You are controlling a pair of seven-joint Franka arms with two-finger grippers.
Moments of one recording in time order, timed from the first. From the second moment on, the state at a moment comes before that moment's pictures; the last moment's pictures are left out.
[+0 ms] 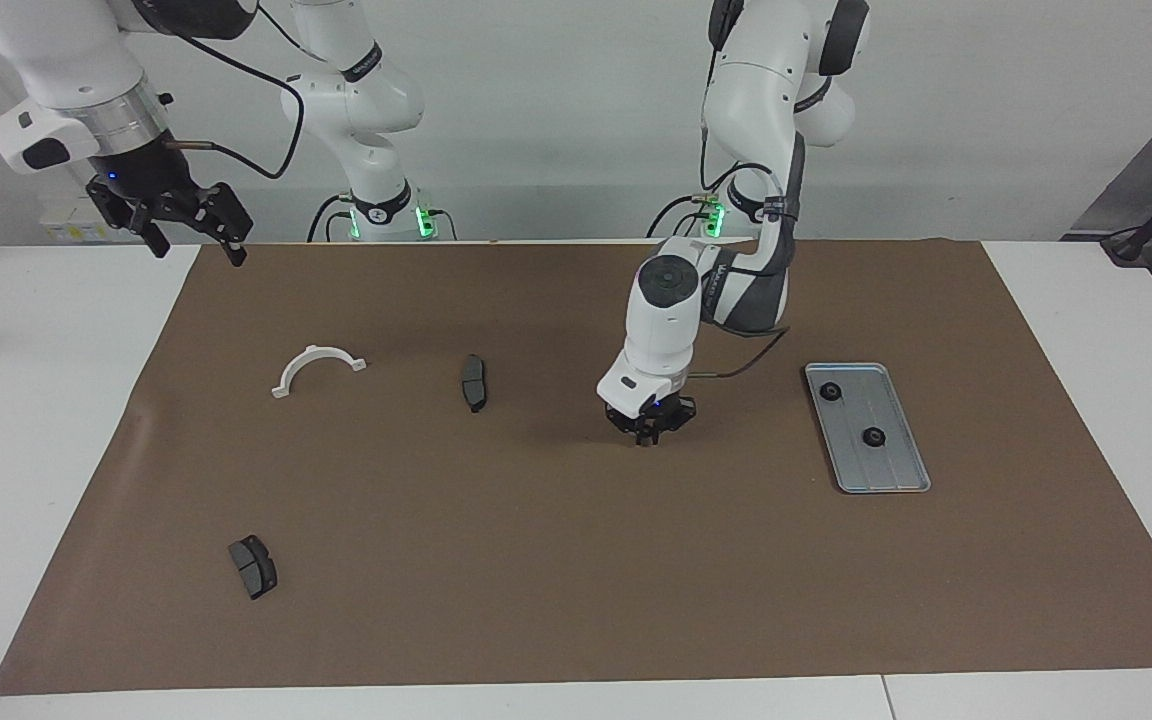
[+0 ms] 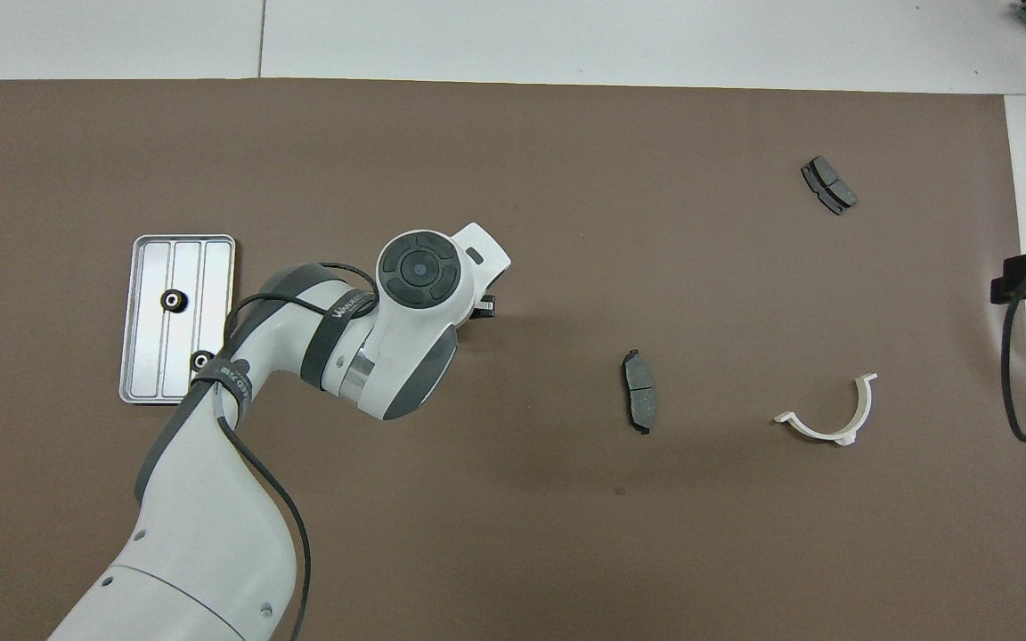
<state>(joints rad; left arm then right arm) -0.62 0.47 0.12 -1.70 0.00 2.24 -0.48 0.01 -0.06 -0.09 -1.59 -0.02 1.53 0.09</state>
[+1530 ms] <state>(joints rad) -0.02 0.28 0.12 -1.92 -0.09 2.03 0.35 0.01 -0.05 -0.07 -1.60 -0.04 1.51 0.10</state>
